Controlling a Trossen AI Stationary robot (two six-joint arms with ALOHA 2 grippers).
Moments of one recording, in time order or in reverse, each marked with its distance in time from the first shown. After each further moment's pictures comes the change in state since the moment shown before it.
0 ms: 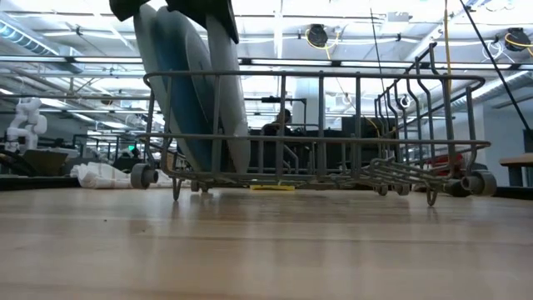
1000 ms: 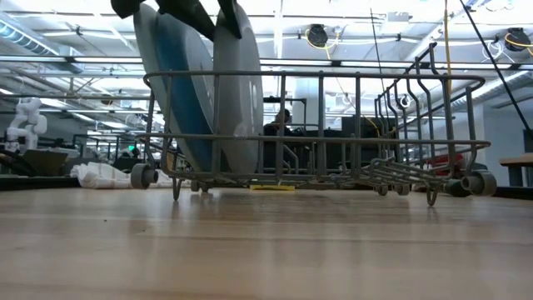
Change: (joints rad) left arm -0.002 -0.004 0.000 -0.050 -0.034 0.023; right arm 0.003 0.000 0.000 0.006 0.001 0.058
